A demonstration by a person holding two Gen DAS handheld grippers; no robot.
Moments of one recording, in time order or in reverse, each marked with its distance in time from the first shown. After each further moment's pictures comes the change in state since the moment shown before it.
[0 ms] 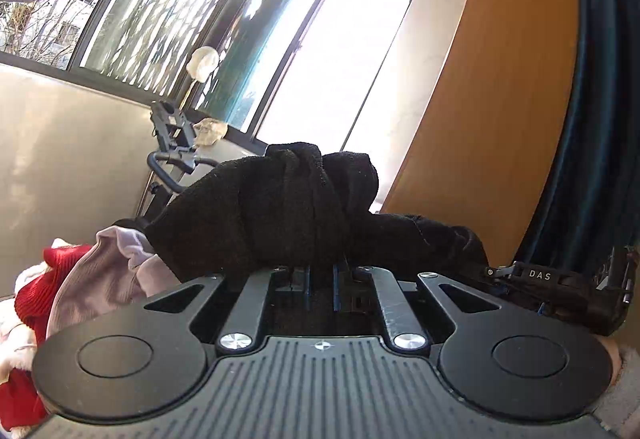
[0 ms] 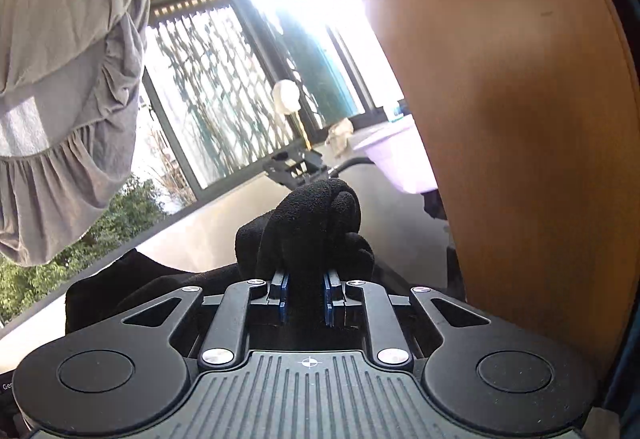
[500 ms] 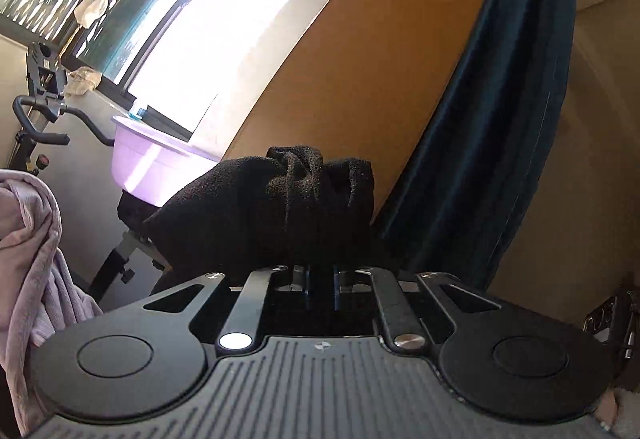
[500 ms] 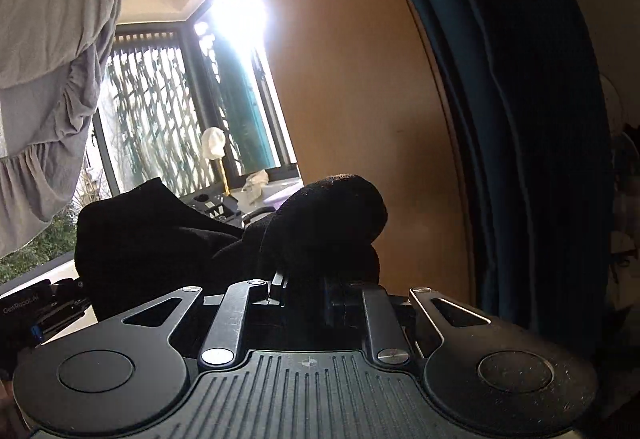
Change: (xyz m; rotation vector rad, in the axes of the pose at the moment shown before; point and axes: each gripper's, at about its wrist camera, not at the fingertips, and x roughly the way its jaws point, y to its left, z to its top) left arm 0.072 -0.079 -0.062 -0.117 0.190 -0.365; right arm -0.172 -0.003 -0.010 -0.055 -0.087 -0.308
